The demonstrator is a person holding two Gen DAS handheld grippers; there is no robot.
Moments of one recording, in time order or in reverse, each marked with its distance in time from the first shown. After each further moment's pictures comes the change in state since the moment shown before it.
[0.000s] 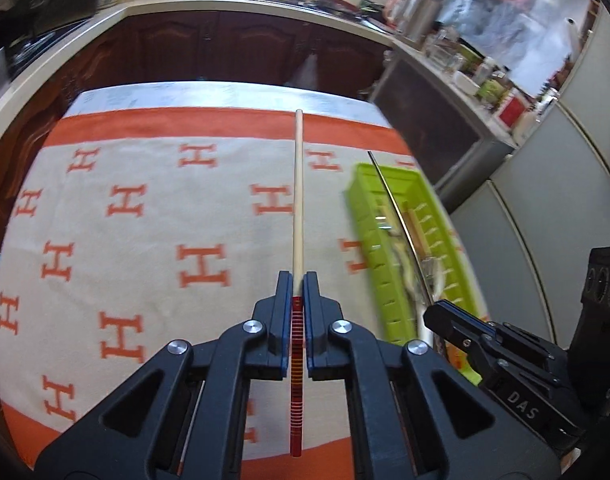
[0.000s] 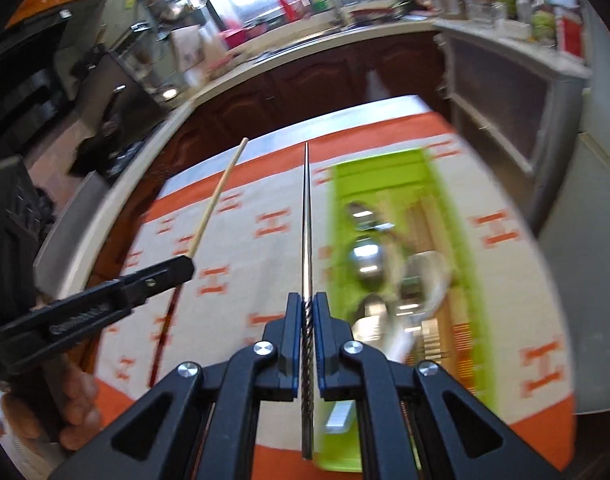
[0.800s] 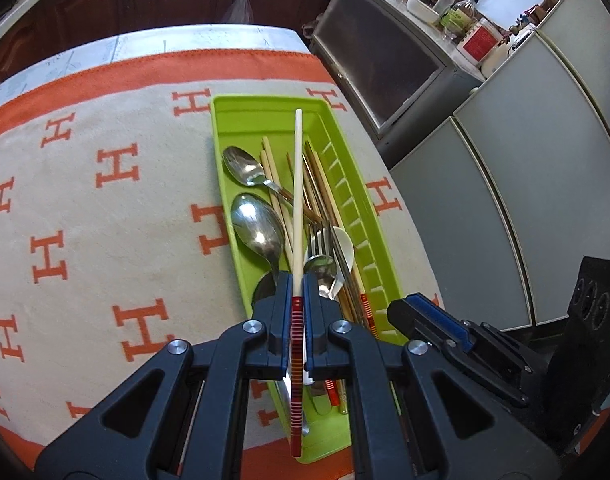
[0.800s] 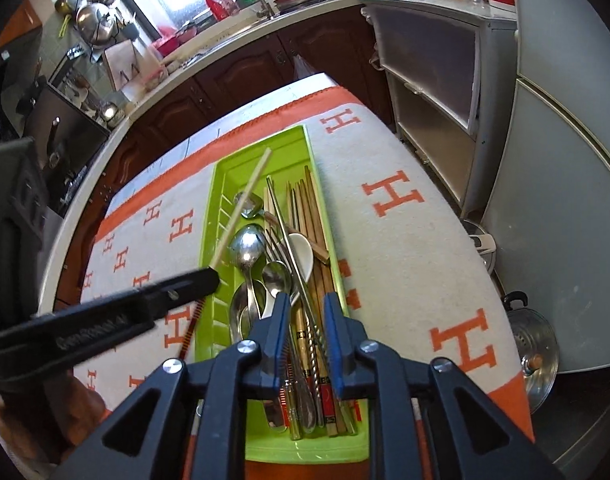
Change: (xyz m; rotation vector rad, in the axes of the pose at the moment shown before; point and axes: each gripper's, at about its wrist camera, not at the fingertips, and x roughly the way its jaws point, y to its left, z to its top) left arm 0.092 -0.116 -0.001 0.070 0.238 -0.098; right arm -0.001 -0.085 -0.011 0.168 0.049 -0.077
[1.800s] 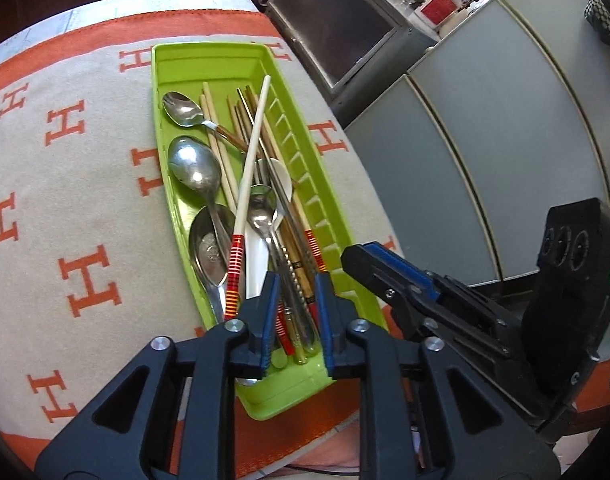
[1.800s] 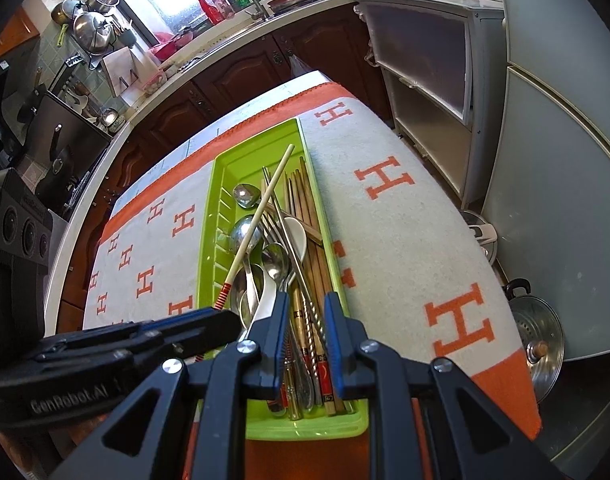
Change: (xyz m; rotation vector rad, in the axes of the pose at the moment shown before) left arm -0.004 -0.017 -0.037 0.050 0.107 -0.156; right arm -0.007 -0.006 -0.014 0.025 0.002 0.015
